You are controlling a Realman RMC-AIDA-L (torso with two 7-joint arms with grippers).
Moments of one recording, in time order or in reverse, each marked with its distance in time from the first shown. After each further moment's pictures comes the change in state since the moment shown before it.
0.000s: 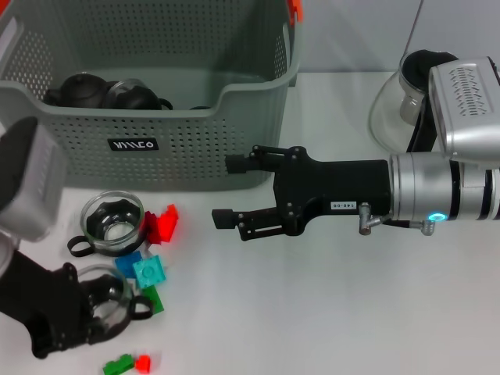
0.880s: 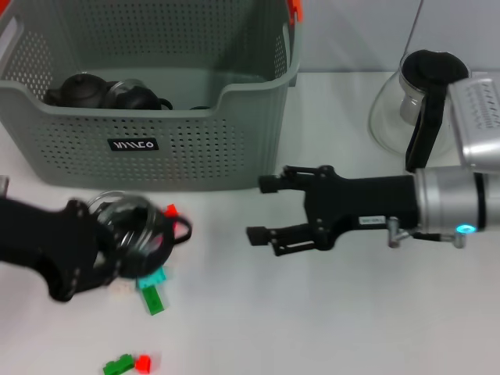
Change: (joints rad) left arm -0.024 0.046 -0.258 0.008 -0.374 0.130 -0.038; right arm -0.035 -0.039 0.002 0.000 -0.070 0.007 0.045
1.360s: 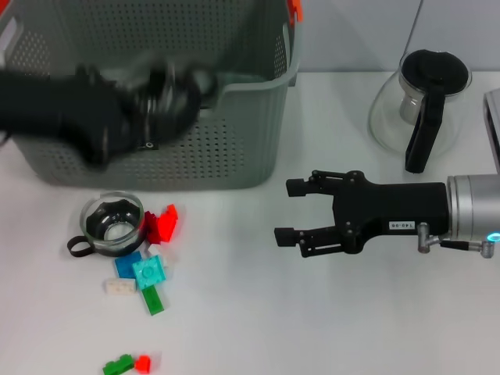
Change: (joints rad) left arm -0.116 0.001 -0.091 0.124 -0.191 -0.107 -0.221; right arm -0.052 -0.033 0.024 0.000 -0.002 -0.029 0.008
